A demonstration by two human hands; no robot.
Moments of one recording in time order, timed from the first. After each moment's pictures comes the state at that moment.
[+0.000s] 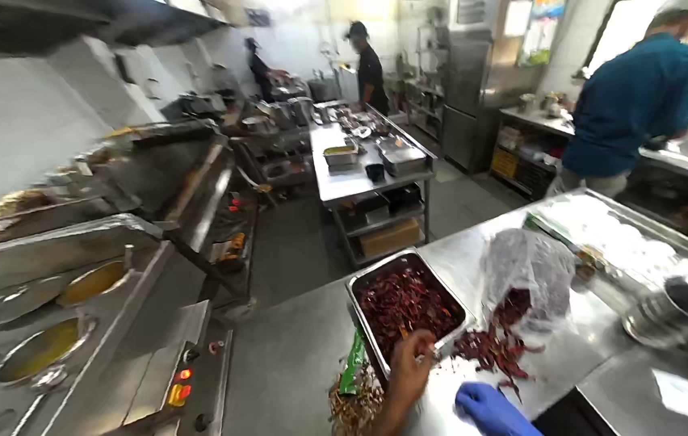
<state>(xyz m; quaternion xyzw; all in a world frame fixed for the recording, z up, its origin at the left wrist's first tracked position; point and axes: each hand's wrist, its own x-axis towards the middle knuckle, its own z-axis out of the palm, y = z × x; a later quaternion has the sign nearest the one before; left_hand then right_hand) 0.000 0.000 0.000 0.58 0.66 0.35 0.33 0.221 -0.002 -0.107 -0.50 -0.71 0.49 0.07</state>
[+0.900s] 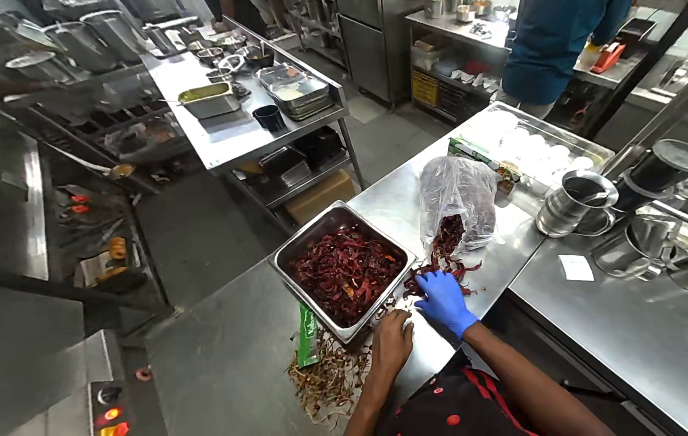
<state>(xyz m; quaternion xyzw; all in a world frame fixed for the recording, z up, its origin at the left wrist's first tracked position) 0.026 -0.024 -0.097 0.76 0.58 0.13 0.27 0.215 0.033 -0.108 -0.60 -0.78 0.08 0.13</state>
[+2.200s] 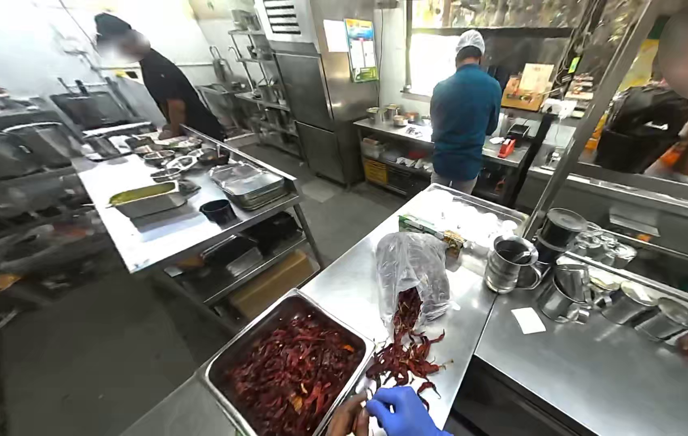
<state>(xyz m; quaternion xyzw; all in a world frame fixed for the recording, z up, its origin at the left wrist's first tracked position) 0.036 -0.035 -0.030 0.65 0.51 0.44 0.34 0.189 -0.021 -0.061 -0.52 -0.65 0.37 0.42</state>
